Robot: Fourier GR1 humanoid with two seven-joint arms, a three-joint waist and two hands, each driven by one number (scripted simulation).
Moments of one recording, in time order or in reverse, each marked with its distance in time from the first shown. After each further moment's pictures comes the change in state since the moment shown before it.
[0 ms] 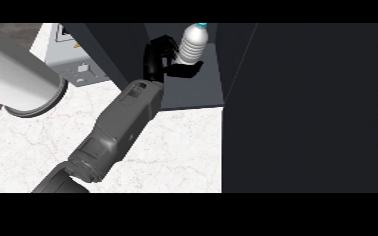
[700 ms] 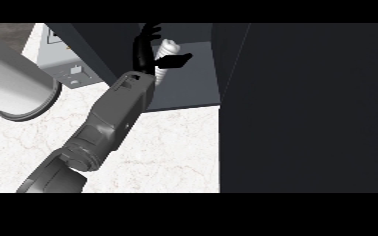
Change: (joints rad) left arm -0.107 0.026 0.035 0.193 -0.047 0.077 -0.108; right arm -0.018 0.004 0.006 0.015 -0.010 0.026 -0.004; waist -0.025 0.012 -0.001
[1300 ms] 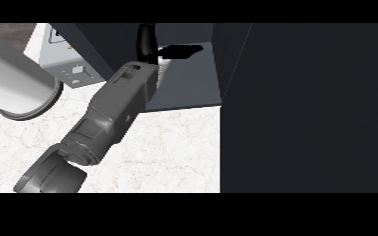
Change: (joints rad) left arm -0.047 0.005 0.062 -0.042 0.036 -0.161 -0.095; right arm 0.013 -0.013 0.001 0.014 -0.010 0.038 -0.013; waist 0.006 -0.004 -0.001
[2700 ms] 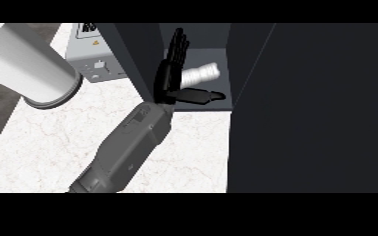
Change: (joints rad) left arm 0.403 -0.054 -0.200 -0.574 0.147 -0.234 -0.014; right arm 0.030 0.042 0.084 -0.014 0.000 -0.048 0.065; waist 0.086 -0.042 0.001
